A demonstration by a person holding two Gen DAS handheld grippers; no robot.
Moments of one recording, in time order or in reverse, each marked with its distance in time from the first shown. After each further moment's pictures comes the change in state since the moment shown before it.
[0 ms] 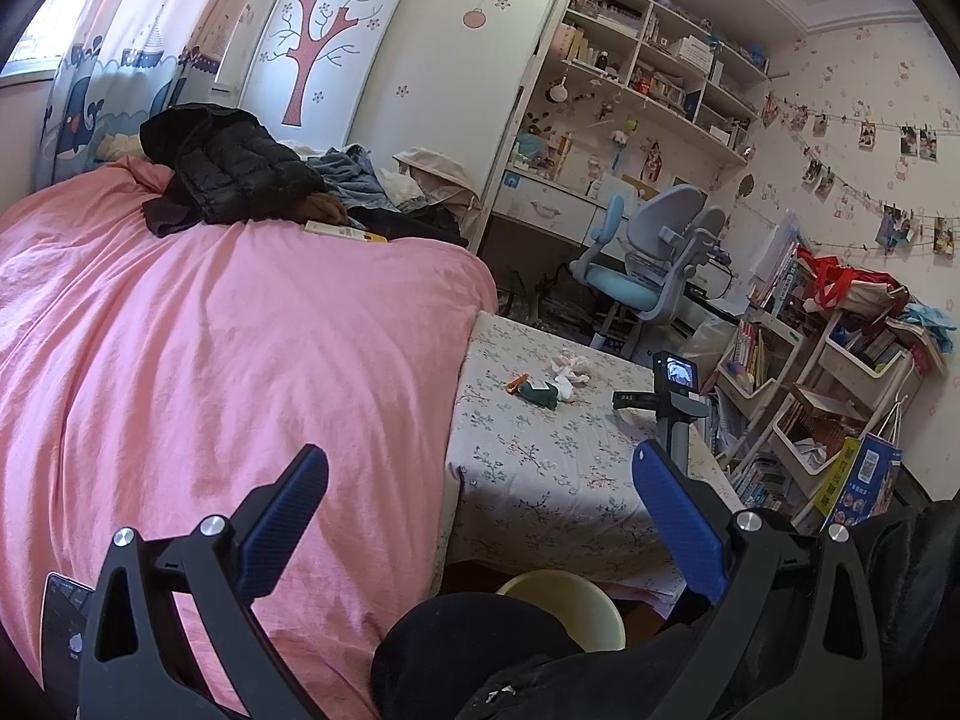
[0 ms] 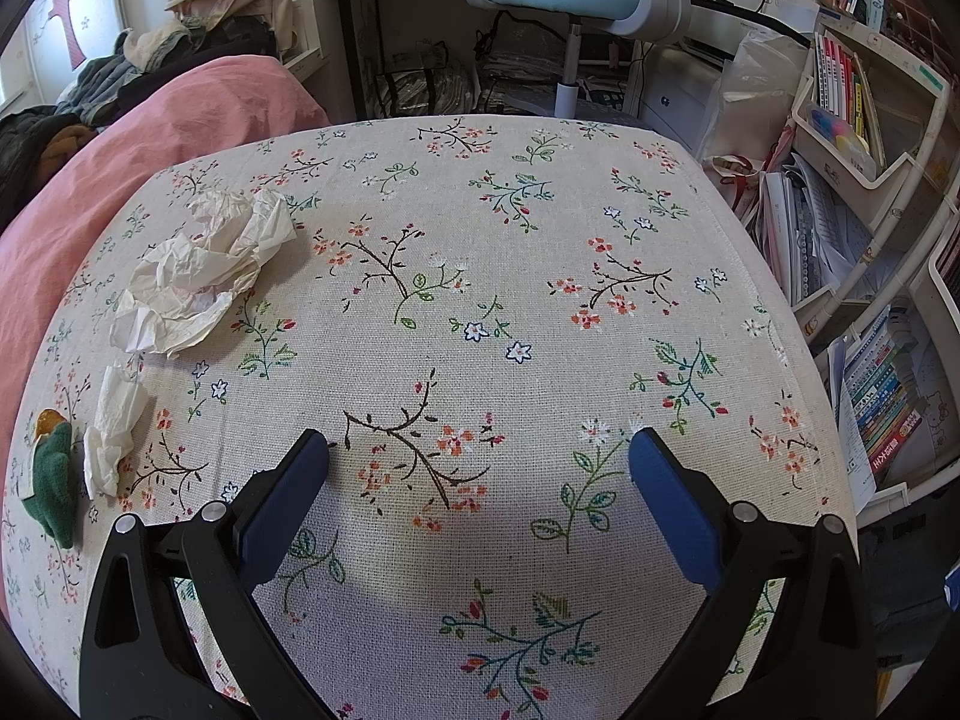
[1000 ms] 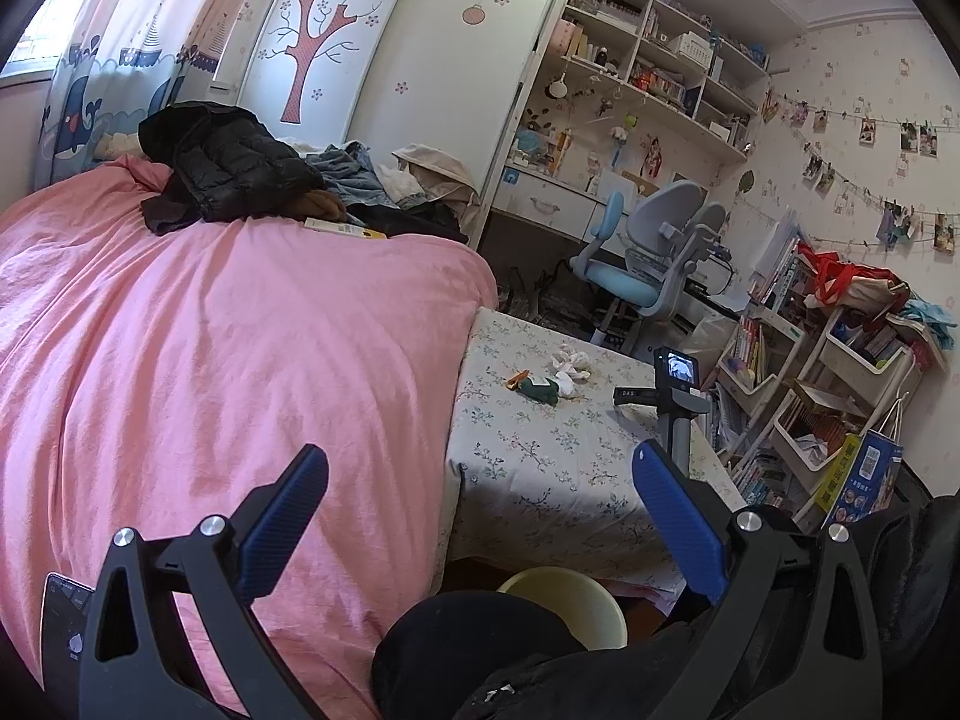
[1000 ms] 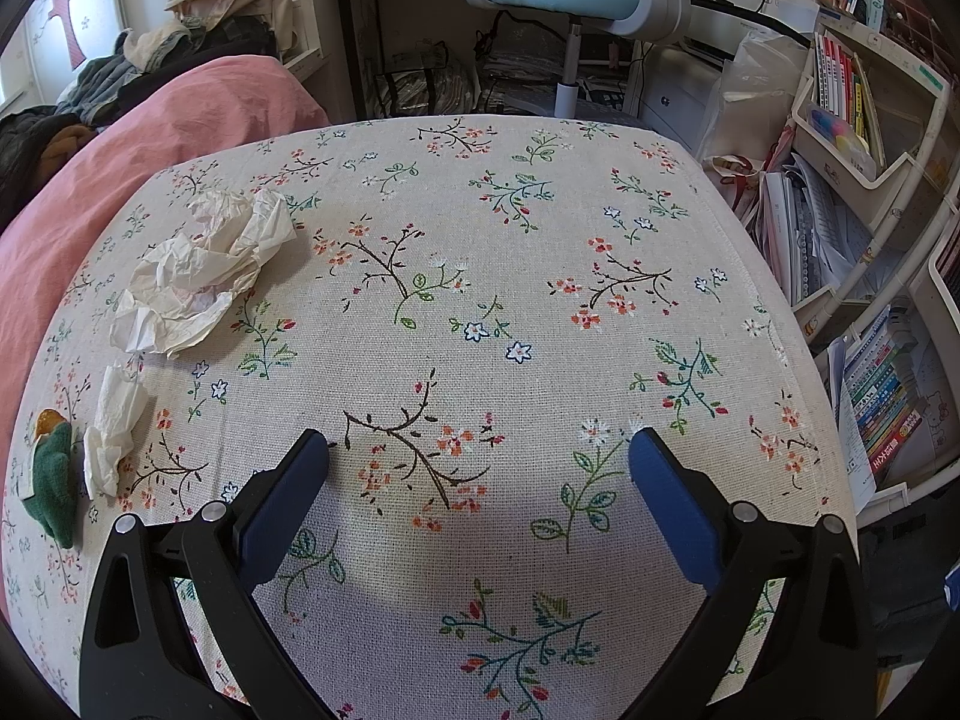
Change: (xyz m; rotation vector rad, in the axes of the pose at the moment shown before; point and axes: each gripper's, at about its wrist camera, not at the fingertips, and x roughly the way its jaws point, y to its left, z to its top) left arm 0.005 0.000 -0.001 0.011 0.010 -0.001; right arm 0.000 0.001 0.000 0.000 0.000 0.000
